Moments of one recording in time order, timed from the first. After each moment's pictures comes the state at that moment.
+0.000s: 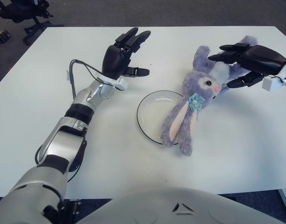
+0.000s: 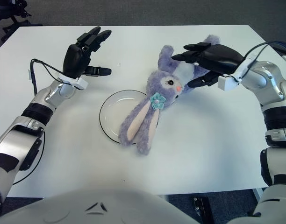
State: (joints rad) left arm -0.71 0.36 -0.29 0.71 0.75 -0.79 0.65; right arm -0.63 -0.93 0.19 0.43 -0.41 -0.82 0.46
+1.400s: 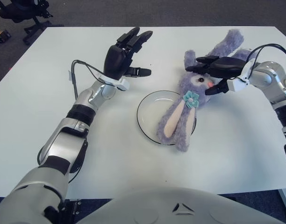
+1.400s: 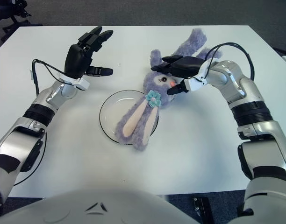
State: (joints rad) left arm -0.70 0.36 -0.28 0.67 0.75 -0.77 0.64; right arm -0.74 -0.74 0.36 0.48 -0.58 -0.61 0.54
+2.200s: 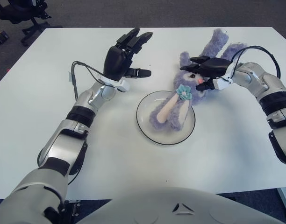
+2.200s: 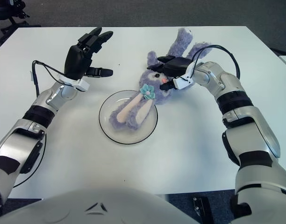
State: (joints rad) left arm -0.68 0.36 -0.28 0.64 0.76 -0.76 0.65; right arm -0.92 -0.69 0.50 0.76 -0.64 -0.67 0.58
